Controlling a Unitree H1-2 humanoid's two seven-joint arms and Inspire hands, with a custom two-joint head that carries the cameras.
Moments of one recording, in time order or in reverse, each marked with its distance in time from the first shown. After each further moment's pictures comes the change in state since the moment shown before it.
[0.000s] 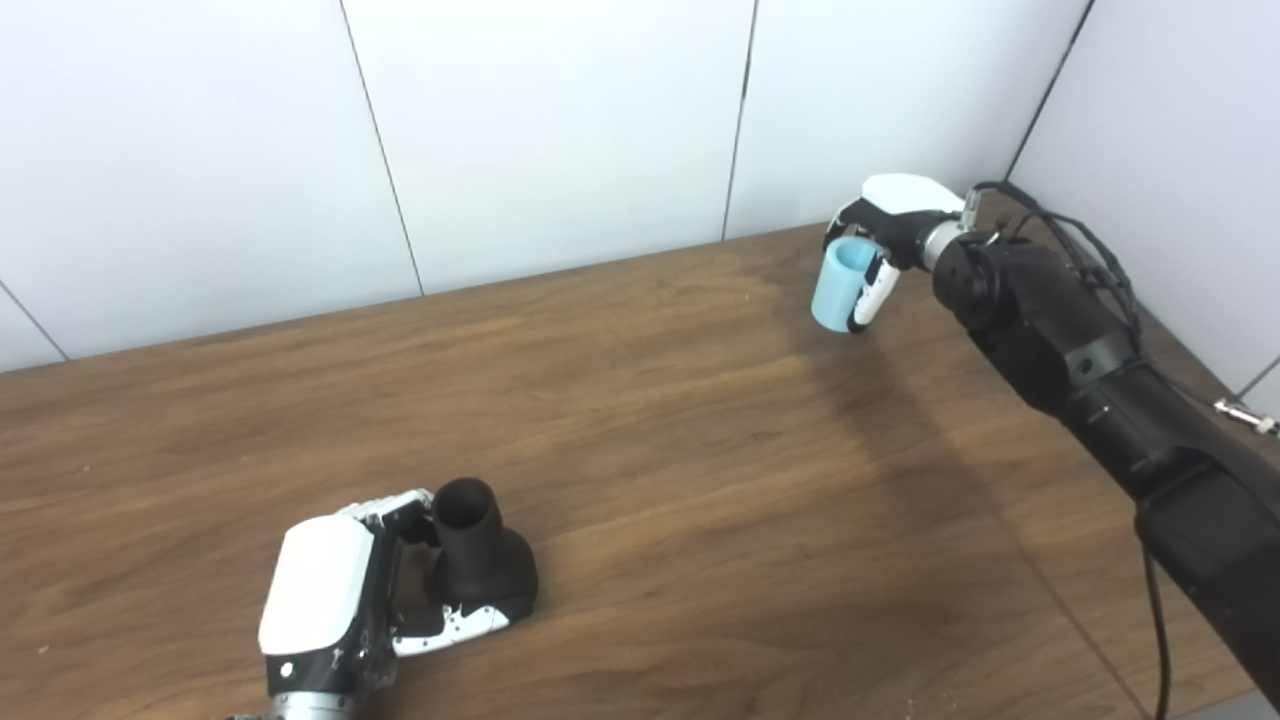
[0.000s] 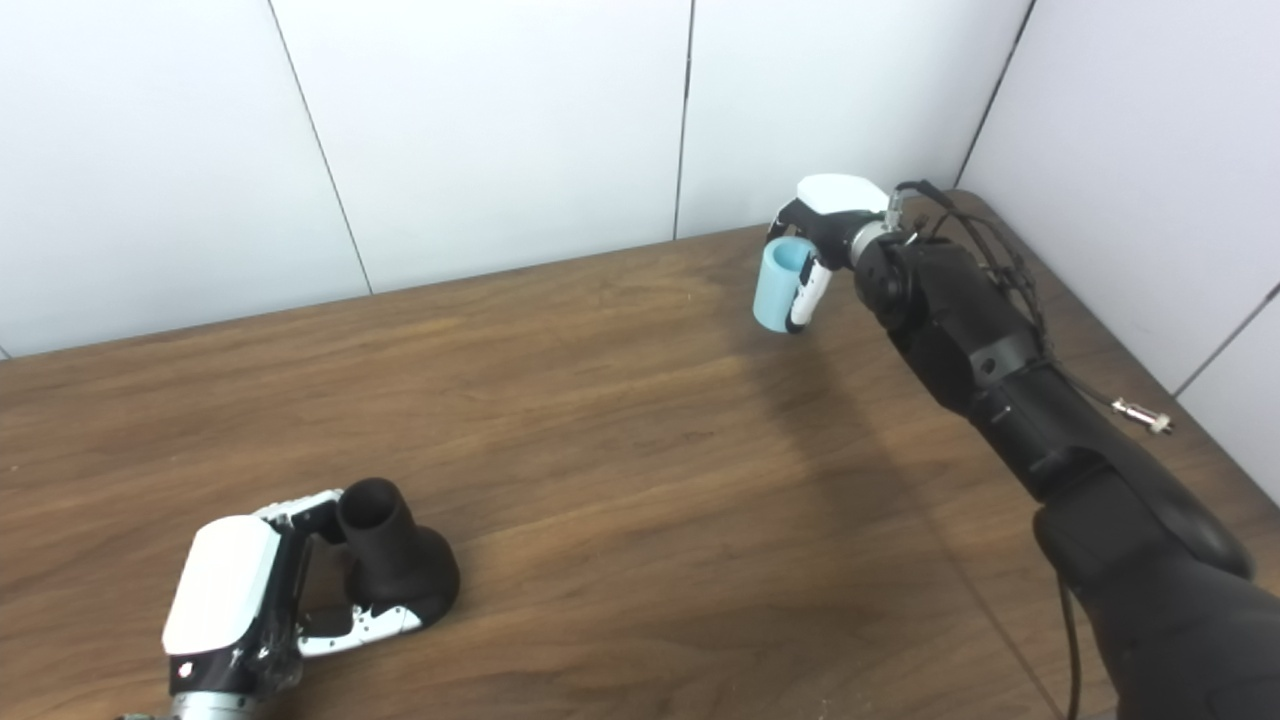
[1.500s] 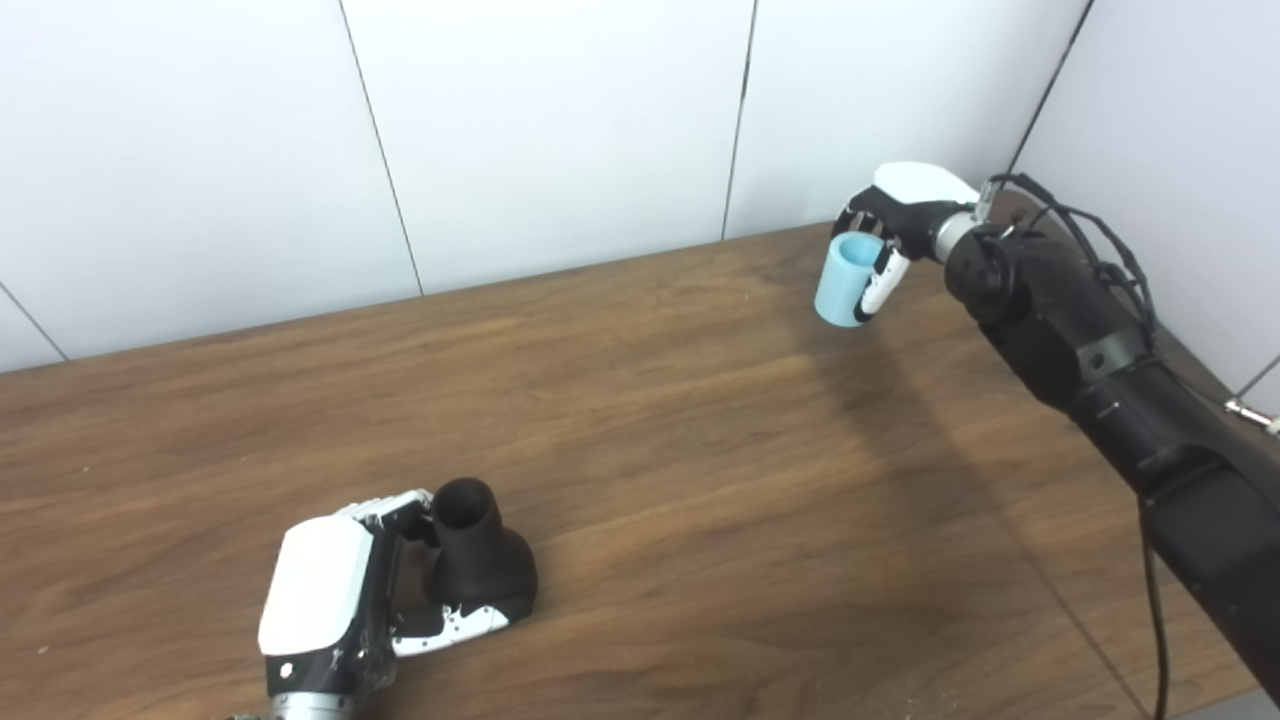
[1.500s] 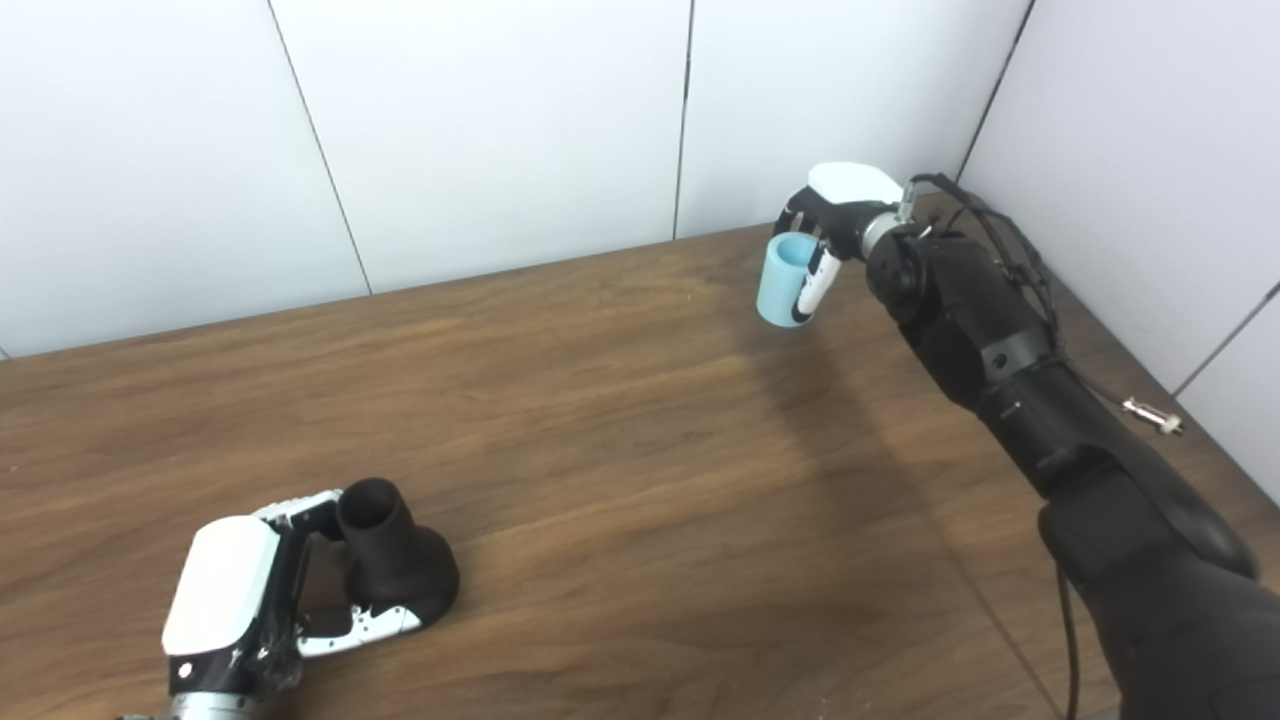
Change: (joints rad) left arm 0.002 0.000 -0.001 0.000 -0.001 -0.001 0.000; right arm 0.003 -0.006 -0.040 0.001 0.008 -0.016 -0.022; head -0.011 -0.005
